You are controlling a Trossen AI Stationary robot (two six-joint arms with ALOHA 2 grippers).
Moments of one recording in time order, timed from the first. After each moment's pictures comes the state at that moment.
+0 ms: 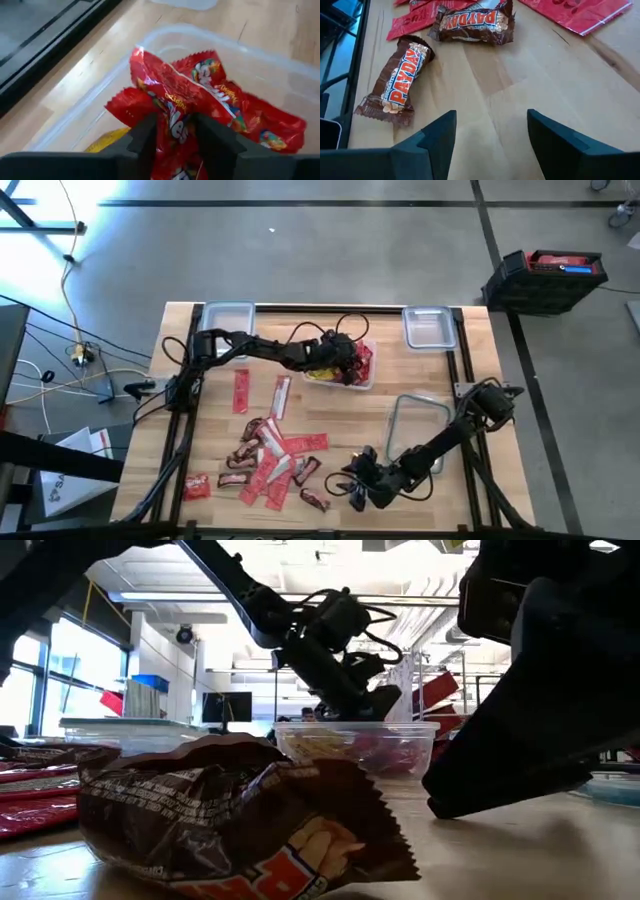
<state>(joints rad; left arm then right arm) 0.21 2.13 1.39 0.11 -0.28 -0.08 0.69 2.03 0.97 0.27 0.55 0.92</state>
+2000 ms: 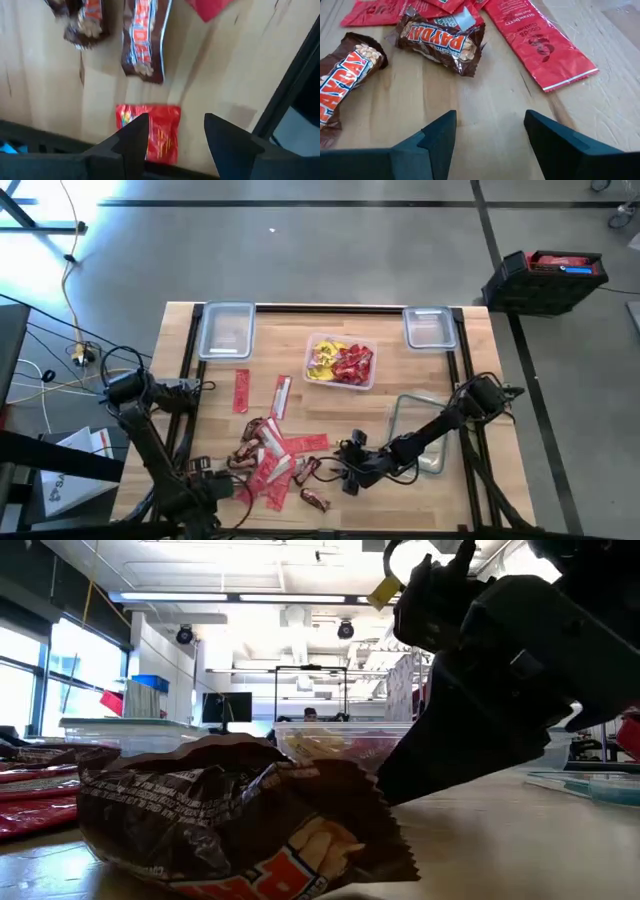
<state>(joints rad) -1.09 1.79 1.29 -1.13 0.02 -1.31 0.55 2.03 0.97 0.27 0.48 0.60</state>
